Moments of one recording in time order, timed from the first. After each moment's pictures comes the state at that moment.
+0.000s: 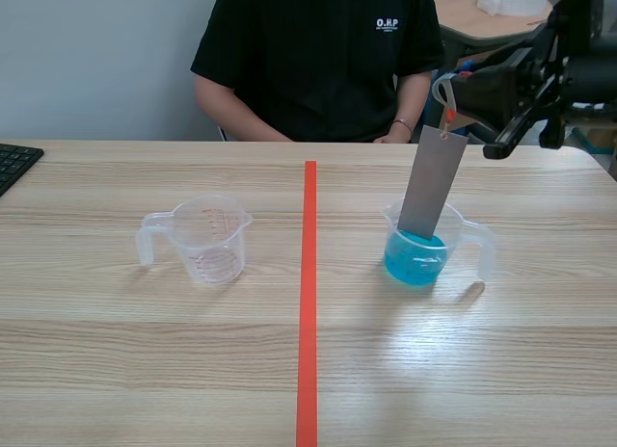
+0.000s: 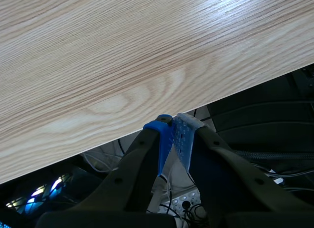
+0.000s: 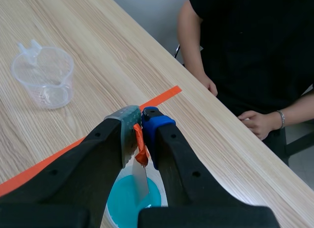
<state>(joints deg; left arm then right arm) 66.2 -44.5 -8.4 92.4 -21.7 -6.0 -11.0 7.8 33.7 -2.2 95.6 28.6 45.4 -18.4</state>
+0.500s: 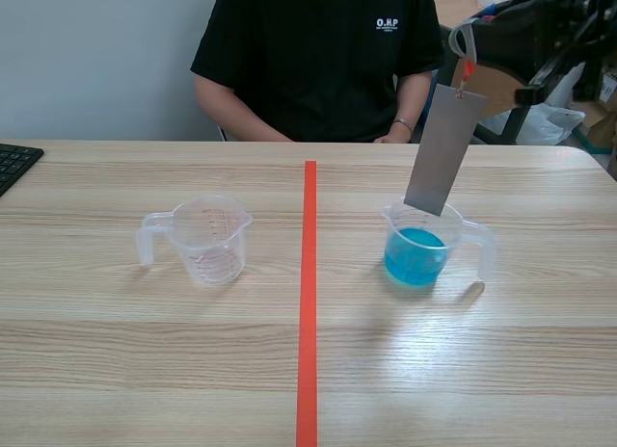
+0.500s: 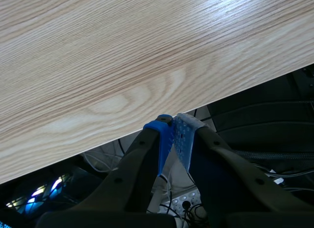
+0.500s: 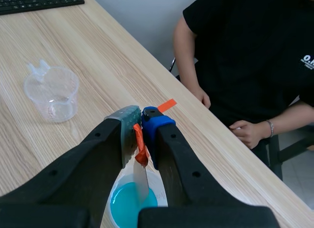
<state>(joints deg) 66.2 -44.5 -8.4 92.4 -21.7 -6.0 -11.0 7.8 33.7 4.0 104.1 39.2 45.4 -30.9</state>
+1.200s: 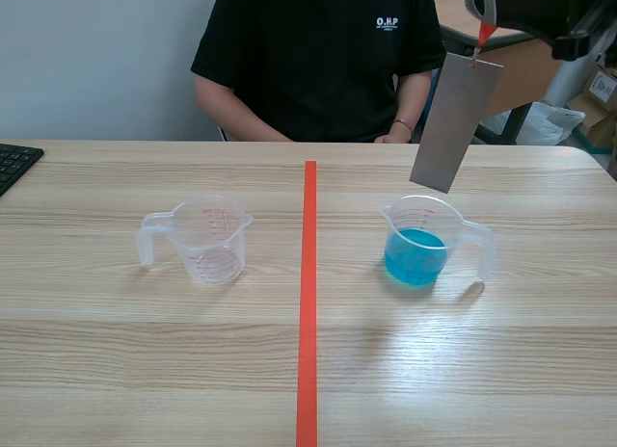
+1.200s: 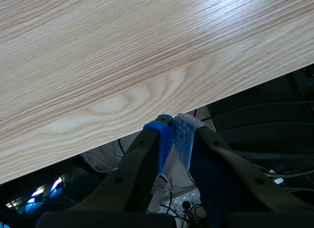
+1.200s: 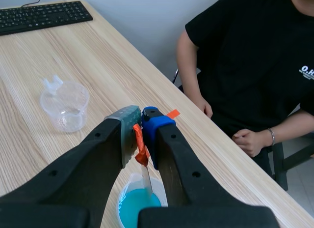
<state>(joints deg) 66.2 -44.5 -8.4 92.4 -21.7 -6.0 -11.3 7.8 33.7 8.6 108.5 48.6 45.4 -39.2</state>
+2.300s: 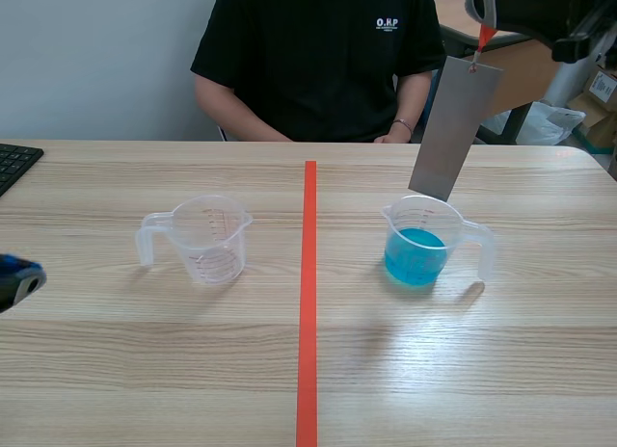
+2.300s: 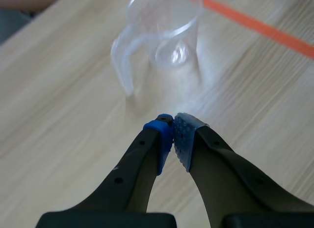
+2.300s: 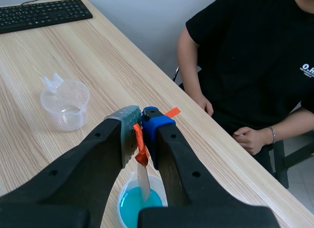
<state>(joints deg) 34.7 -62.4 3.1 96.0 -24.6 -21.8 -18.7 7.8 33.7 8.6 108.5 48.8 45.4 -39.6</state>
